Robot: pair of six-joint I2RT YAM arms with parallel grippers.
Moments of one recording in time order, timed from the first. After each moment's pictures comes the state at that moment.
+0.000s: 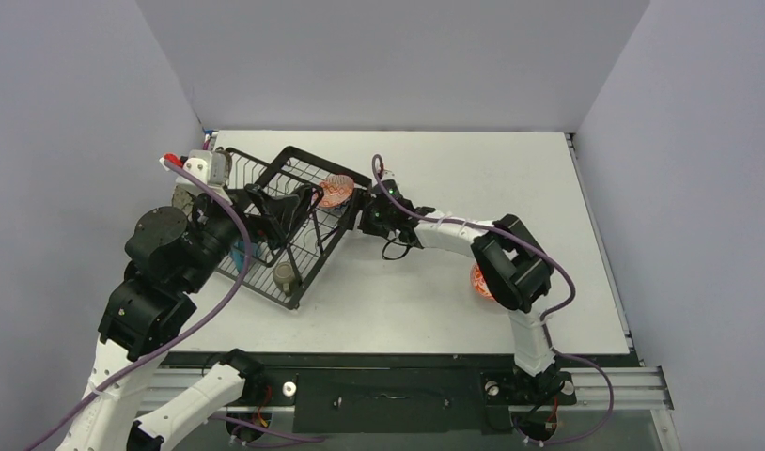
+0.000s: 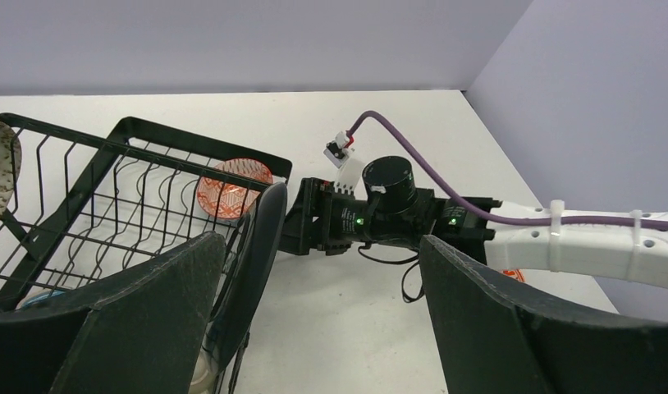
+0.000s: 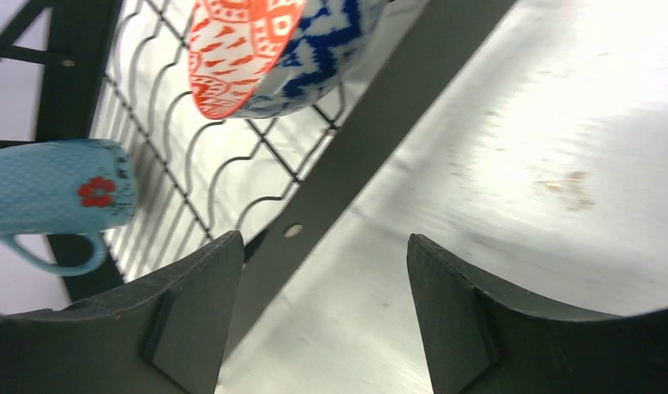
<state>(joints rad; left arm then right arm) -0.51 0.77 1.32 -0.63 -0.12 -0.33 0.73 2.06 1.34 0.12 -0.10 0.82</state>
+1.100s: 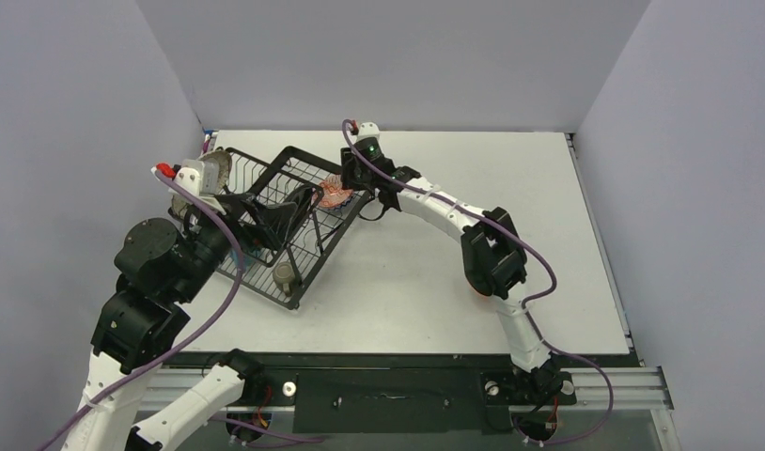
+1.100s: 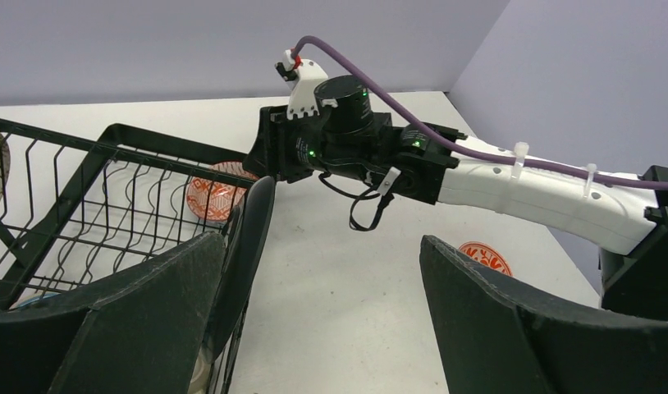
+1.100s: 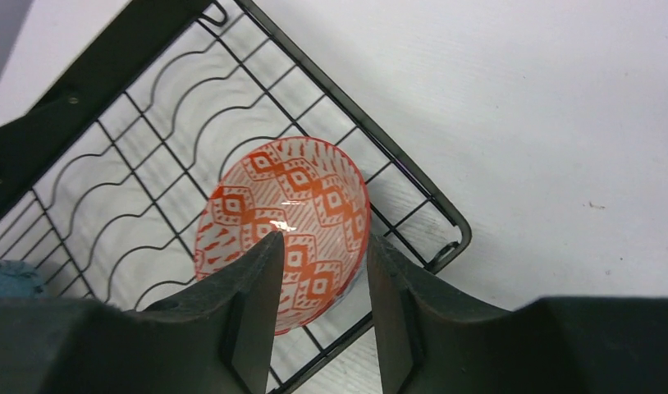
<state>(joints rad) -0.51 0.72 1.31 -0.63 -0.08 -0.32 0.71 2.23 1.93 -0.20 0.14 0.38</state>
